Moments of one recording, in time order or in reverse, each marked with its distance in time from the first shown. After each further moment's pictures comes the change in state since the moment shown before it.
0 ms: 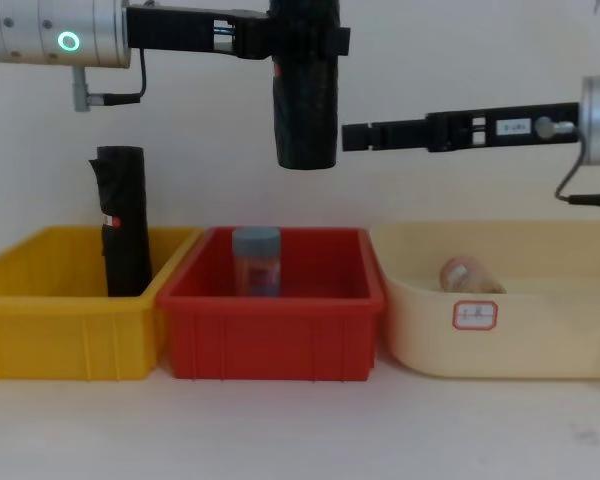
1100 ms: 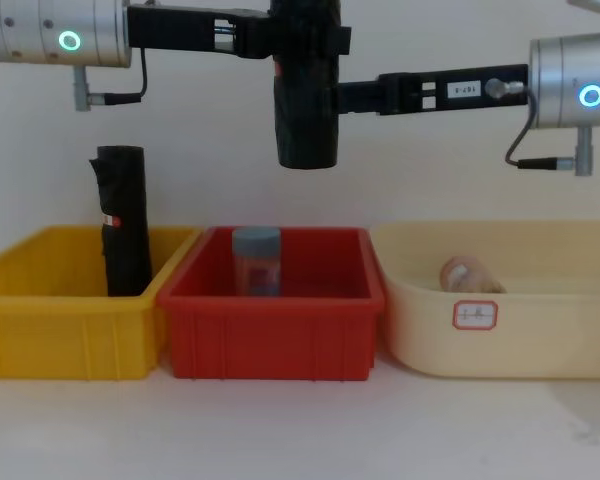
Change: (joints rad) left arm 0.000 -0.001 0.000 0.000 0.000 -0.001 0.000; right arm 0.090 -0.062 -0.052 0.066 0.017 0.002 0.059
